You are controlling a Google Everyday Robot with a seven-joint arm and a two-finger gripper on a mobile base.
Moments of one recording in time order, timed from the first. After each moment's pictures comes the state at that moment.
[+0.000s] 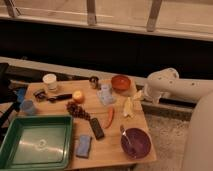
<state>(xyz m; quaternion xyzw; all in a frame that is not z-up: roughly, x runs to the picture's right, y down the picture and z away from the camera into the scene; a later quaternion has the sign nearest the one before) 0.253 0.072 0.830 -0.14 0.16 0.78 0.59</state>
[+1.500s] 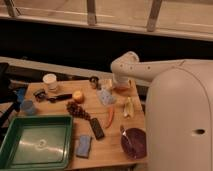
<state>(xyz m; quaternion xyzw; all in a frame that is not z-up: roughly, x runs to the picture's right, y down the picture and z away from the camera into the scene) 0.066 -0.015 0.857 -0.16 0.10 0.65 0.74</state>
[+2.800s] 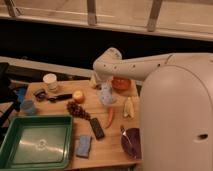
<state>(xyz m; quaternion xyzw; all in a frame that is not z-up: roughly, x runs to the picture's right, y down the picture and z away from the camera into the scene) -0.025 -0.056 0.832 -0.14 0.00 0.56 0.81</state>
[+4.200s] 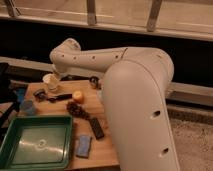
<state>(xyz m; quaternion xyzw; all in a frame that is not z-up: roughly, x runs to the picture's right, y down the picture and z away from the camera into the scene) -0.235 -0.076 0.804 -0.20 -0.13 0.34 0.91</state>
